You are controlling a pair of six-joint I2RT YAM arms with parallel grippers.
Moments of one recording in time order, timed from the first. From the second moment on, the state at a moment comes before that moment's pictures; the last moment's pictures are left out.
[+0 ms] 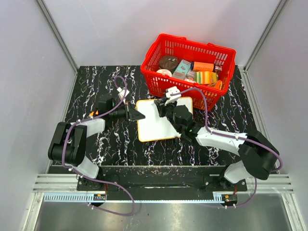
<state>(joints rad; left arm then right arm) -0.18 1.57 0.68 0.44 1.00 -0.48 0.89 1.47 0.81 0.66 0.36 0.15</state>
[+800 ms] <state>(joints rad) -0.18 1.58 0.68 0.43 1.00 -0.48 0.89 1.51 0.81 0.70 0.34 0.18</state>
